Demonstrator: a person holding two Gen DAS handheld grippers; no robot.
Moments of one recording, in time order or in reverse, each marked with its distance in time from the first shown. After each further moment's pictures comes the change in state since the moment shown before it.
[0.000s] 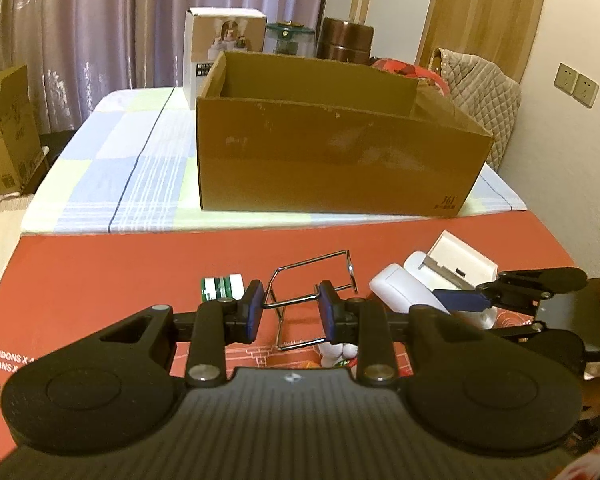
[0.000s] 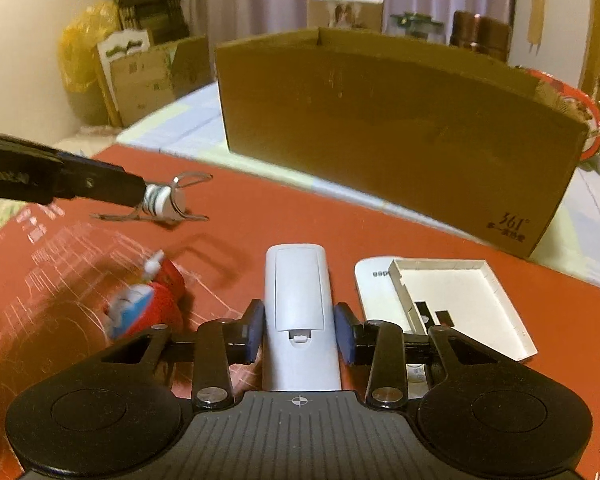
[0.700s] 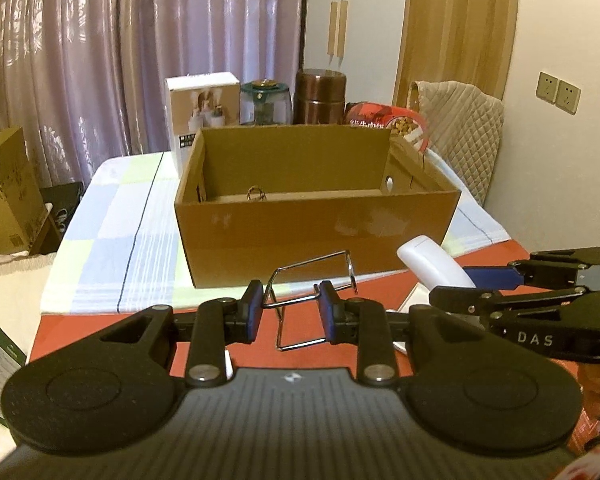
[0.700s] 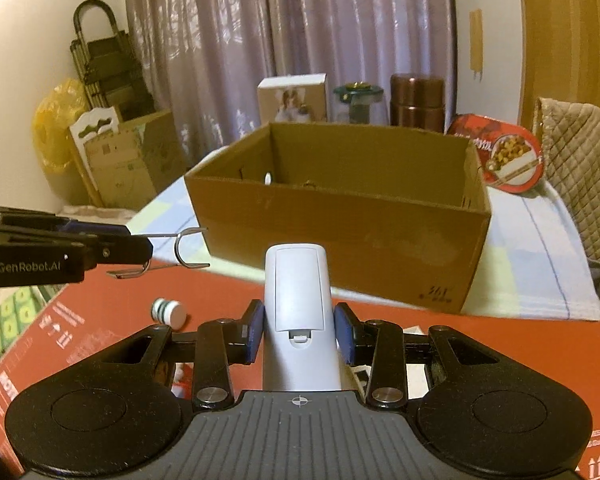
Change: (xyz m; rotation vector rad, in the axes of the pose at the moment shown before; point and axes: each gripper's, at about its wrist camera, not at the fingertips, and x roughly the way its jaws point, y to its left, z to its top) left arm -0.042 -0.037 0.056 0.092 -0.083 0.020; right arm -0.086 -0.015 0.056 0.144 -0.134 -0.048
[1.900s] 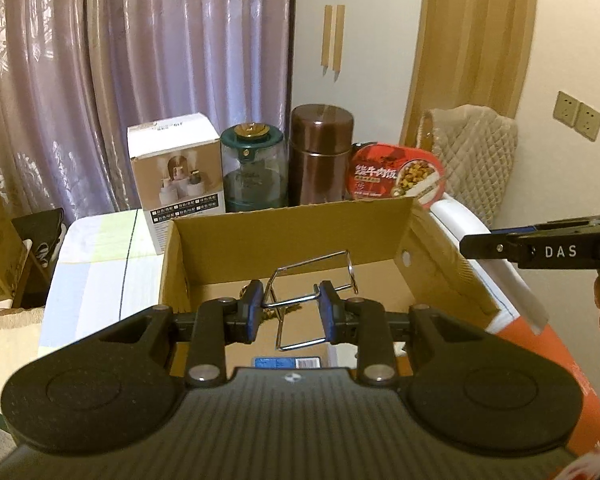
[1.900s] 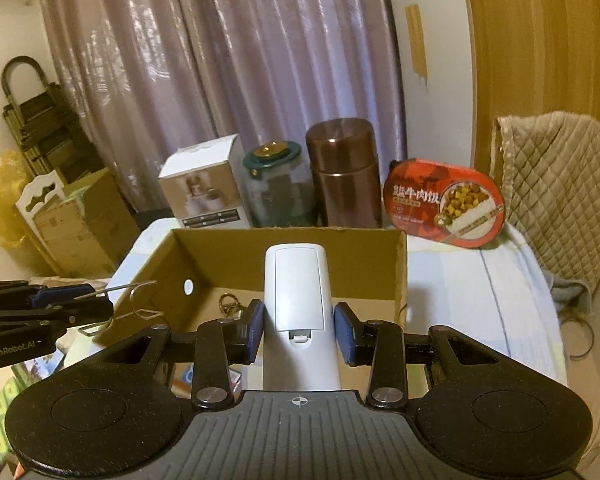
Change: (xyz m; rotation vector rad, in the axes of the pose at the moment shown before) left arm 0.104 0.014 0.148 0.033 0.039 -0.032; right arm 0.048 -0.113 0.163 0.180 0.013 -0.064
